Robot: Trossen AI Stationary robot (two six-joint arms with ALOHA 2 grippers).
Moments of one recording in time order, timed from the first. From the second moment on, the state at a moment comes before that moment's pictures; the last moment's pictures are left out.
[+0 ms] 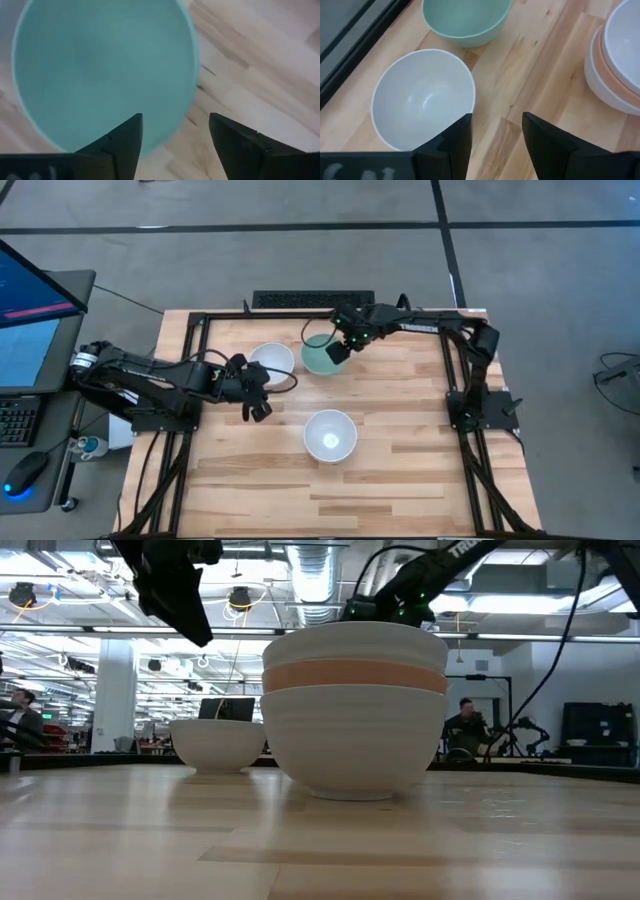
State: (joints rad) left arm -0.16 1.20 0.98 -0.81 -0.47 -0.54; right arm -0.43 1.90 1.44 -0.76 -0.05 0.44
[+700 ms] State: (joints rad) left arm -0.15 1.20 0.98 -0.82 -0.48 -0.53; right arm -0.46 1.92 1.44 -0.71 -0.06 0.41
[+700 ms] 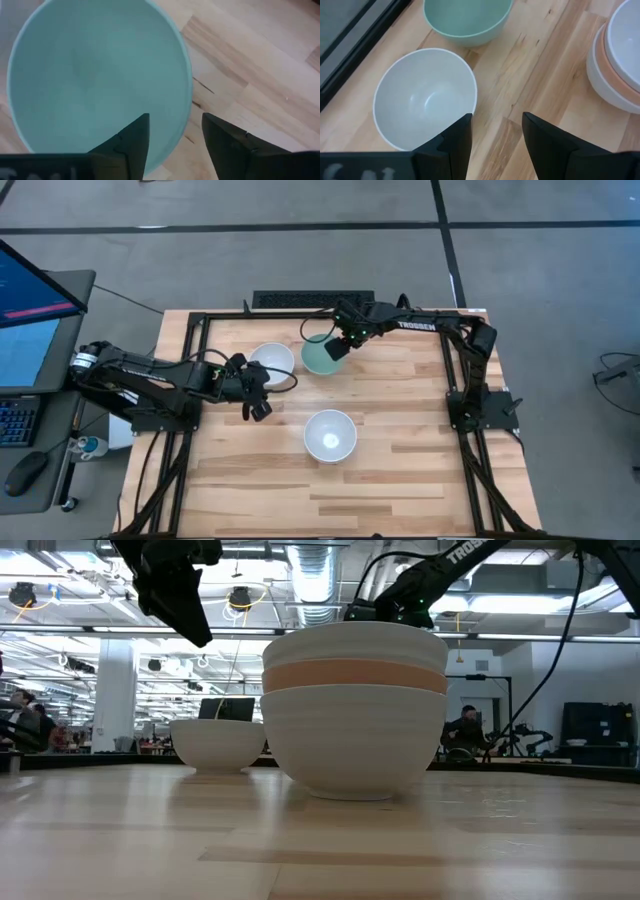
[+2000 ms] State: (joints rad) left arm -0.14 1.19 0.98 -0.86 -0.48 -0.52; right arm -0.38 1.83 1.55 -0.88 -0.11 0.47
